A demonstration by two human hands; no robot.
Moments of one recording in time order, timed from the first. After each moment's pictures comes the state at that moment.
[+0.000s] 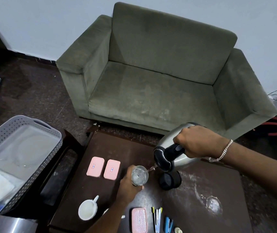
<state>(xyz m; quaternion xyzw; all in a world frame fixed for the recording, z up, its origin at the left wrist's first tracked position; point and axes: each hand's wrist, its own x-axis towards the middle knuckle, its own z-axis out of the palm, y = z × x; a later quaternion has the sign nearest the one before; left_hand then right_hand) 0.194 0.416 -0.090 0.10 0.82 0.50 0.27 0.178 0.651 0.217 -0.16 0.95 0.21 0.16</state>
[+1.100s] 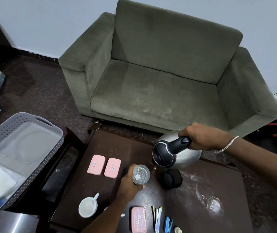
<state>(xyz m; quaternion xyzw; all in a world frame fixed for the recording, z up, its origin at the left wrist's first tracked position) 0.193 0.417 -0.082 0.09 0.81 0.50 0.28 0.165 0.695 0.199 -0.12 0.98 0.01 0.18</state>
